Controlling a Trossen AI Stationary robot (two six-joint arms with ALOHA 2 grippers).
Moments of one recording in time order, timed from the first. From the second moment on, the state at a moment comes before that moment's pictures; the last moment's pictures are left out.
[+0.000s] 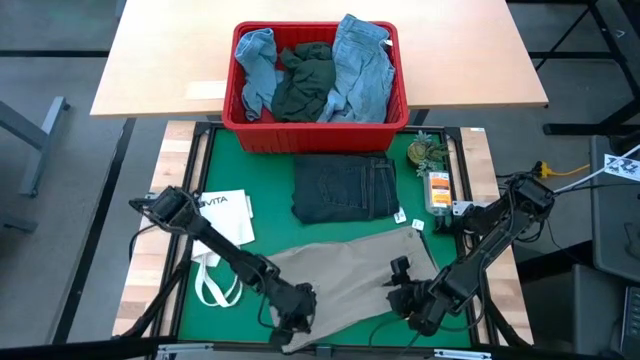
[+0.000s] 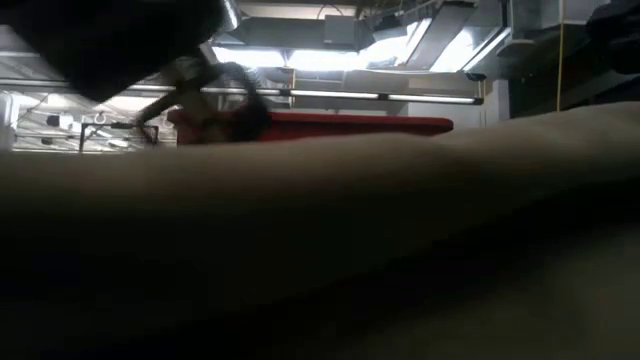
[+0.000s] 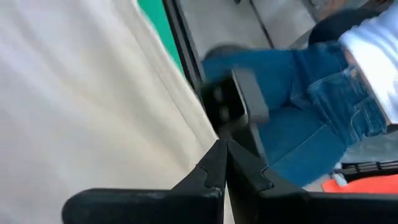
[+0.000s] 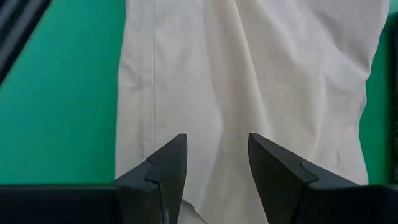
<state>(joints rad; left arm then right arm) -0.55 1.97 1.11 0.24 0.19 -0.55 0.89 1.62 1.00 -0.56 0.46 0.41</state>
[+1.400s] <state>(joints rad) -0.24 1.89 1.11 -0.21 -0.15 -0.28 0.90 1.73 0.99 -0.33 0.05 0.42</state>
